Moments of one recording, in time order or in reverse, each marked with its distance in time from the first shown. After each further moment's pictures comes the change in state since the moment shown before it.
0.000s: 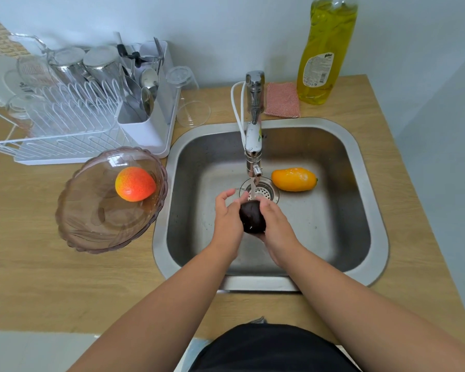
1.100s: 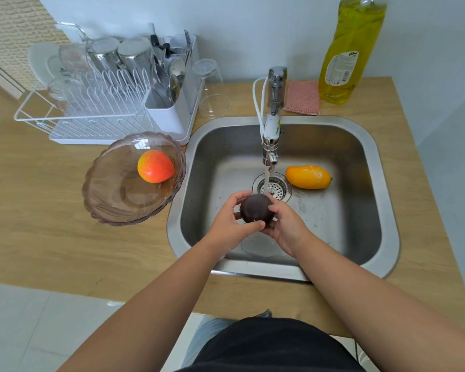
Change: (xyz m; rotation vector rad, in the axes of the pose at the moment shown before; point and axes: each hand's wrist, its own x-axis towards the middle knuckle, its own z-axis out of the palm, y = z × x) left_hand -0.022 -0.013 -0.049 0.283 -0.251 0.190; right_hand 0.003 0.003 -0.011 0.026 -0.179 0.166
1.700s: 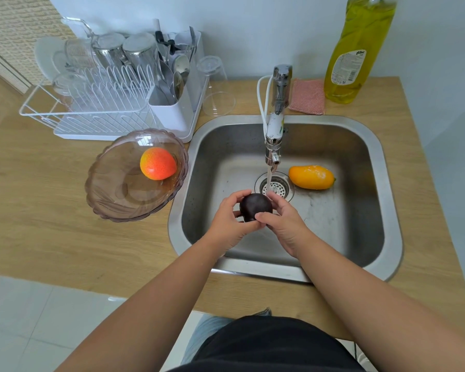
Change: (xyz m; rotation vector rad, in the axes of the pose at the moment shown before) left_hand 0.004 -0.003 -0.001 0.040 0.048 0.003; right_hand 0.006 0.008 -0.009 -0.213 -0.025 -0.132
